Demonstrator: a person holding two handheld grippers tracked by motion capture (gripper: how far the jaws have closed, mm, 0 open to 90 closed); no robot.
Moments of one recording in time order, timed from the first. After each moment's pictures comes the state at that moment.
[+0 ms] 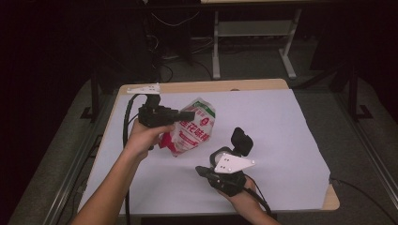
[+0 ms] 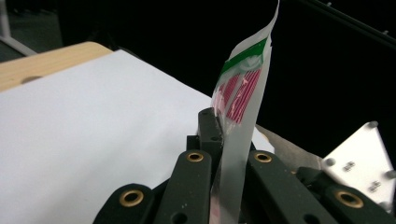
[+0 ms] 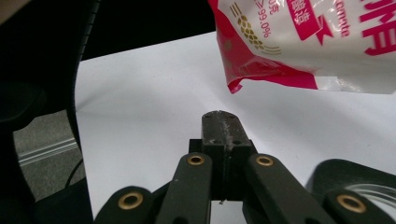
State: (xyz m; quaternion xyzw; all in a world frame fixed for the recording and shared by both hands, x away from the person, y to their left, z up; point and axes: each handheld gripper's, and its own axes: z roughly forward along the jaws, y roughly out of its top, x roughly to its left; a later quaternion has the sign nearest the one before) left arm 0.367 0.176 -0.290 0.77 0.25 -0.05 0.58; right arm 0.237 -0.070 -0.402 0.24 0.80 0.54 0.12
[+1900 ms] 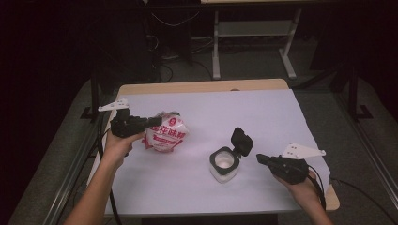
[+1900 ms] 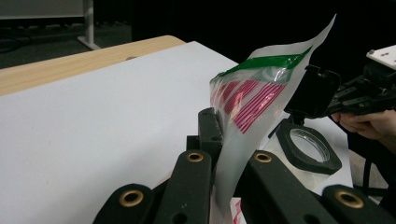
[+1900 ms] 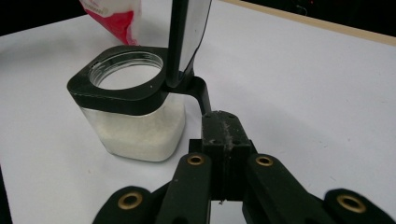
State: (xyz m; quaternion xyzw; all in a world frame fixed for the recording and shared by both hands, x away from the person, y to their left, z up) left arm 0.367 0.270 -0.346 0.76 0.31 0.04 0.57; right arm 0.260 -0.228 -0.410 0.33 0.79 0.49 0.16
